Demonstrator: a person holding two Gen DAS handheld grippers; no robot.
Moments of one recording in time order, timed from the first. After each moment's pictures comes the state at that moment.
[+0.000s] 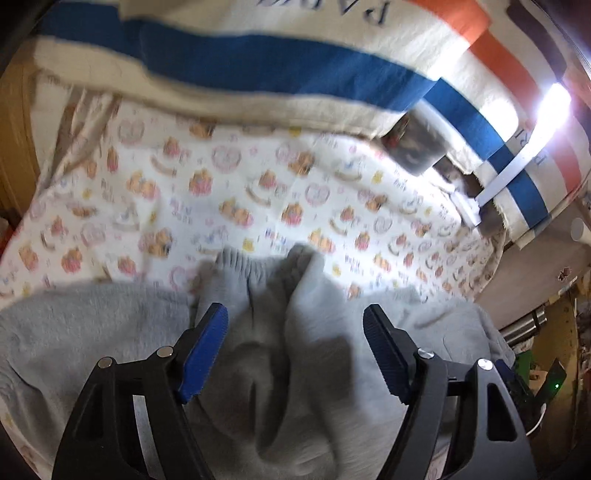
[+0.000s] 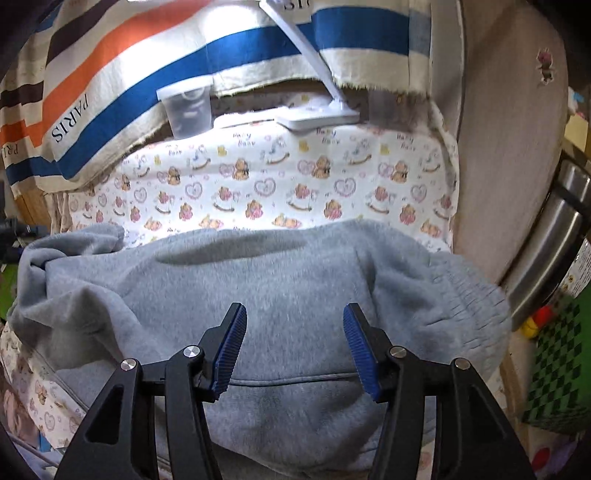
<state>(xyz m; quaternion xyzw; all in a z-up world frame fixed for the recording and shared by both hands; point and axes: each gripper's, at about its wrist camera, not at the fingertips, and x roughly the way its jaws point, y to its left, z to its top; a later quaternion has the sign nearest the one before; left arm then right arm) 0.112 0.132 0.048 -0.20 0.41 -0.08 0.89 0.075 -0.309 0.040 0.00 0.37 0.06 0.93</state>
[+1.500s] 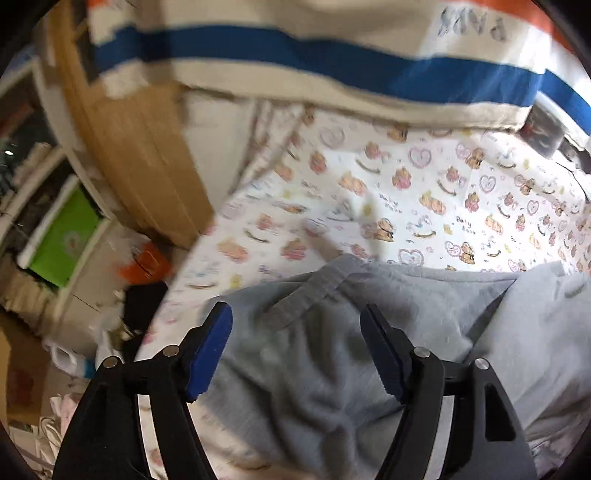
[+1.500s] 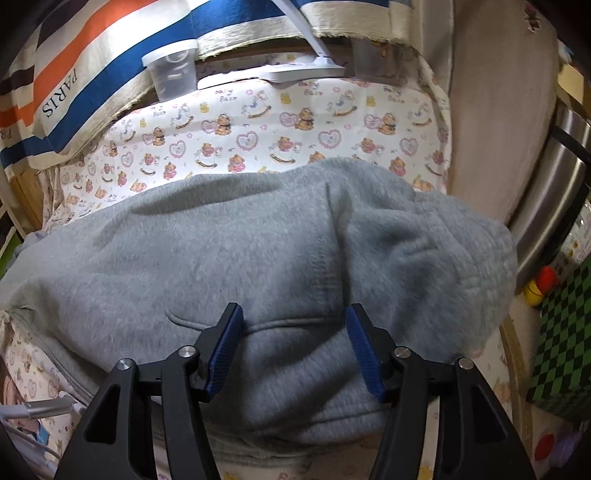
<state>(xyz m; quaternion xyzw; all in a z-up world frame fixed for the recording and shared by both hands) 0.052 0.245 0.032 -0.07 0.45 0.16 0.87 0.061 -0.337 0.005 0.00 0.41 0.05 0.91</state>
